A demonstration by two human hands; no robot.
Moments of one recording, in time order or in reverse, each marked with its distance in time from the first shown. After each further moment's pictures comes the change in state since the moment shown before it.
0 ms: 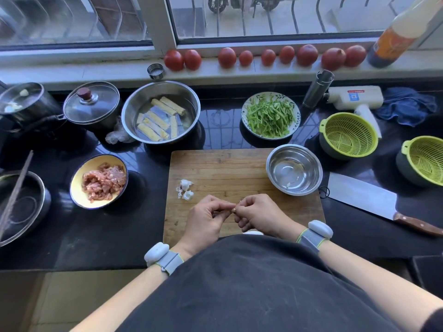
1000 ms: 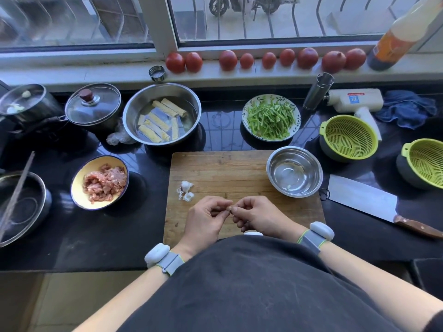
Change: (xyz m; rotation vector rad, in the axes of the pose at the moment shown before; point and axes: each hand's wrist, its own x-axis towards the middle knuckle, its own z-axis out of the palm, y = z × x) left_hand 0.002 -0.004 0.000 0.042 0.058 0.008; right_hand 0.004 0.004 -0.002 0.015 -0.106 -0.080
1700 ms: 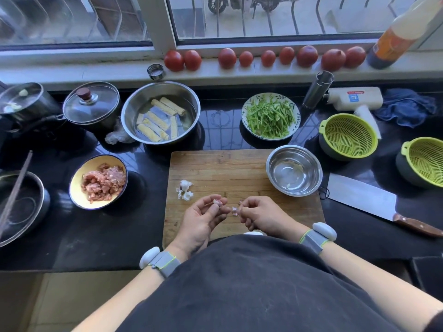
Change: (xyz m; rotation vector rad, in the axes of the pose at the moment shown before) left_hand 0.002 -0.008 0.003 -0.865 0.013 -0.506; right_hand 0.003 0.010 -0.009 -0.097 0.094 0.047
